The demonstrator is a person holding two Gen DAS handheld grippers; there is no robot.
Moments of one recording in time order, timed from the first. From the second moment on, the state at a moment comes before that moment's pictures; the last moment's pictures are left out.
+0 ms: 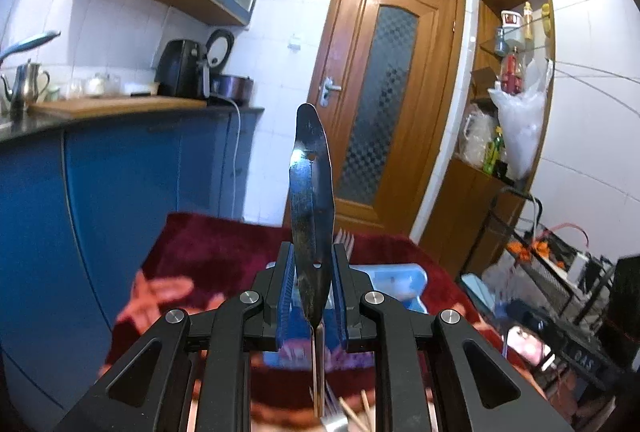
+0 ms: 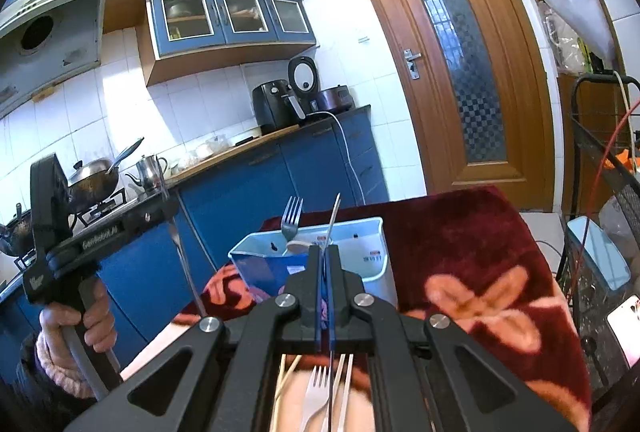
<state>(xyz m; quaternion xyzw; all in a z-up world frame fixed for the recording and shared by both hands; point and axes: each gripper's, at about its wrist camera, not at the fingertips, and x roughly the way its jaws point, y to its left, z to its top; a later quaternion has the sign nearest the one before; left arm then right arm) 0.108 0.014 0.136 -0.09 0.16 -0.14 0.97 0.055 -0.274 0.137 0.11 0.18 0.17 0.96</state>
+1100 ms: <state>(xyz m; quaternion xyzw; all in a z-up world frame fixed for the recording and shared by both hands) 0.201 0.002 0.103 -0.10 0.15 -0.10 0.98 0.122 -0.261 0.162 0.10 0.12 0.14 0.98</state>
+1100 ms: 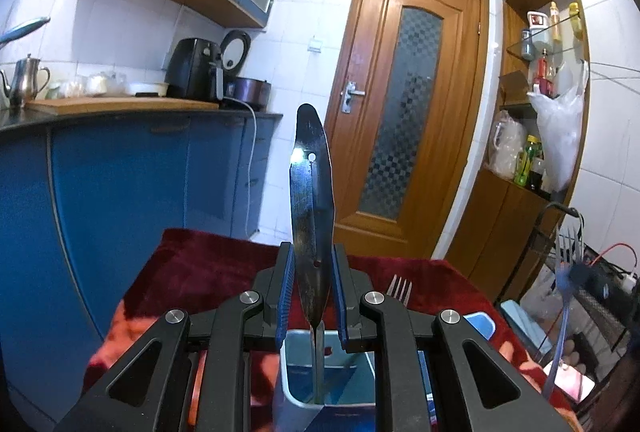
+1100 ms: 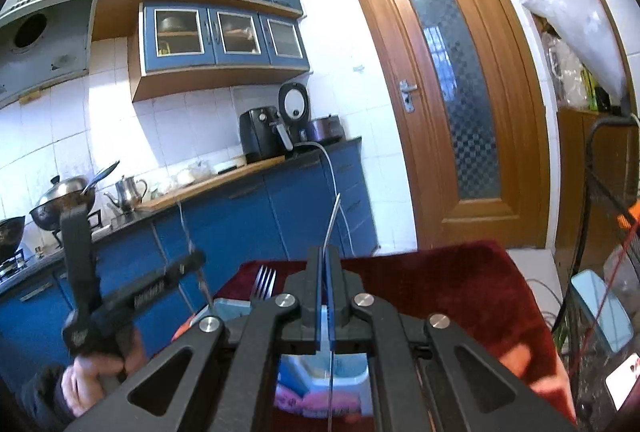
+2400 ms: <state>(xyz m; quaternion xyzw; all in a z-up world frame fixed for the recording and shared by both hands) 0.195 -0.006 0.078 -0.10 0.20 -0.13 0.97 0.168 -0.250 0.130 0.09 0.13 0.13 0.98</state>
